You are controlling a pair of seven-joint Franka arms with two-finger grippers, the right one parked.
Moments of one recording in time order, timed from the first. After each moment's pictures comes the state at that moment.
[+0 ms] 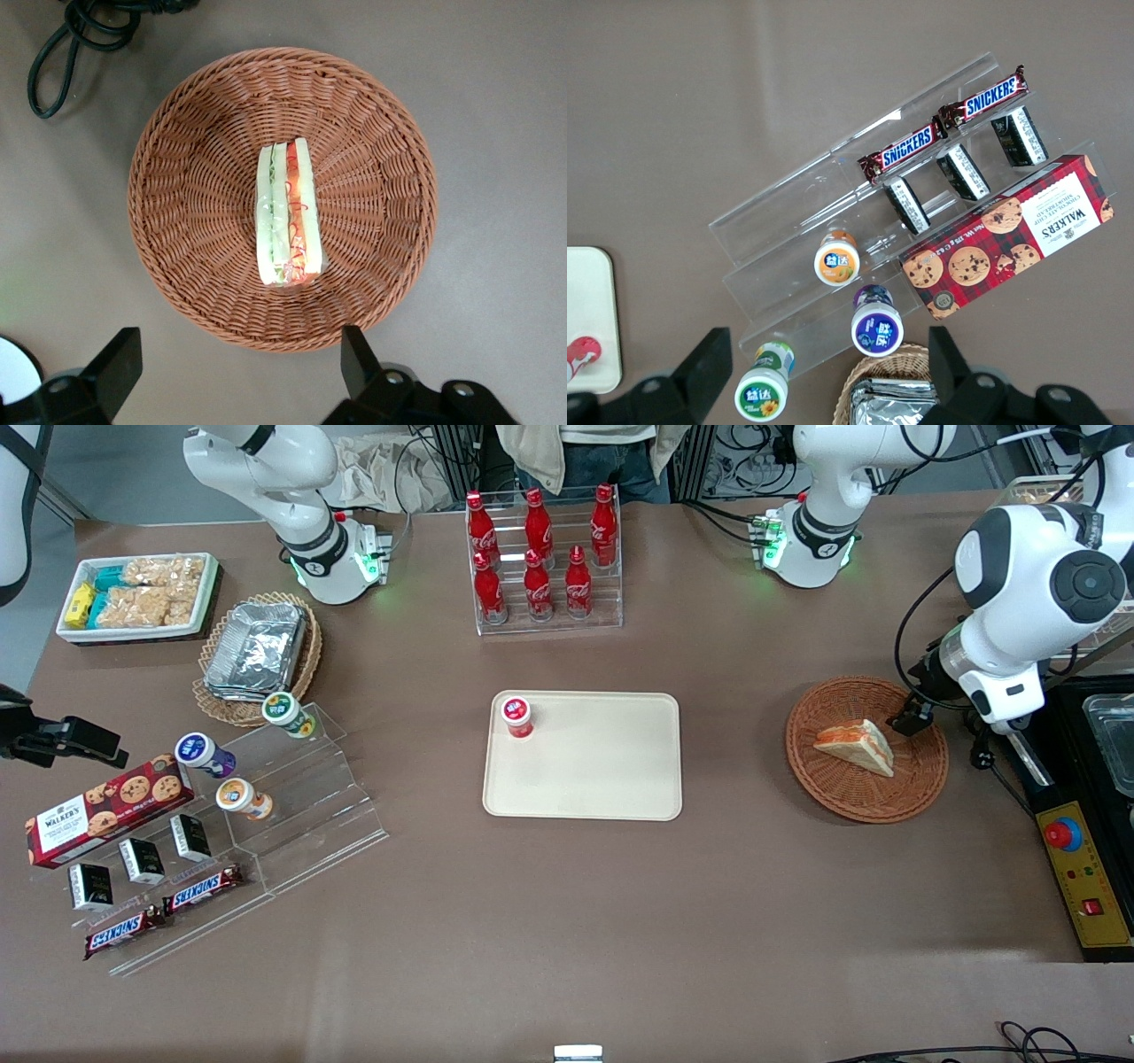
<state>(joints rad) -0.08 -0.14 0.07 -2.29 0.04 2.05 -1.11</state>
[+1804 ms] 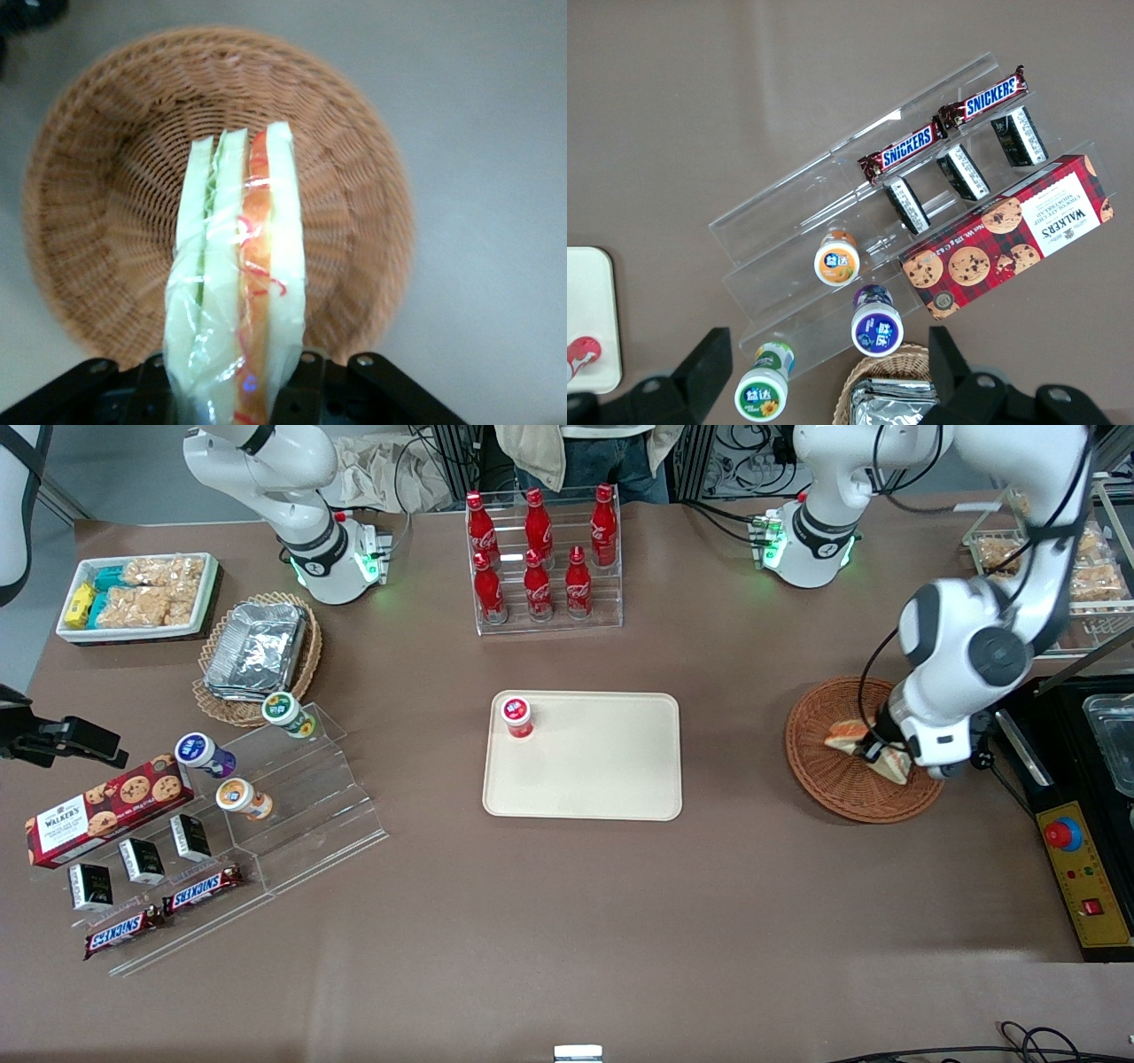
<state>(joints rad) -0.09 0.00 0.02 -2.25 0.04 2.17 -0.90</state>
